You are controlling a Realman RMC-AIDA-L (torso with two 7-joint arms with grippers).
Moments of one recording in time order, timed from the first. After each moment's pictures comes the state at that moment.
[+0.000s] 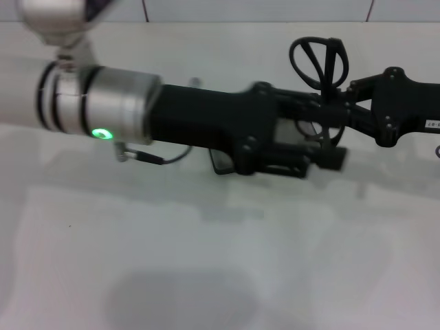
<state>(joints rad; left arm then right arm) -0.73 -2.05 1.15 0.55 1.49 1.82 -1.42 0.59 2.01 -0.97 -0.72 -1.66 -1.59 1.35</state>
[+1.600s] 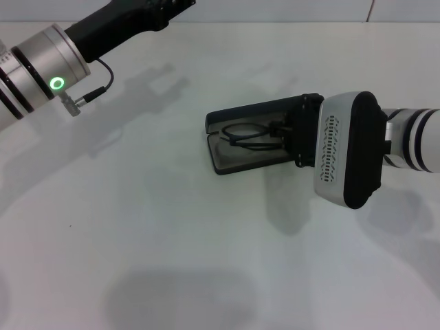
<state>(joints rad) -0.63 -2.08 0.67 0.44 1.43 1.36 -1.29 0.46 2.03 -1.94 -1.24 -2.21 -0.57 1.60</state>
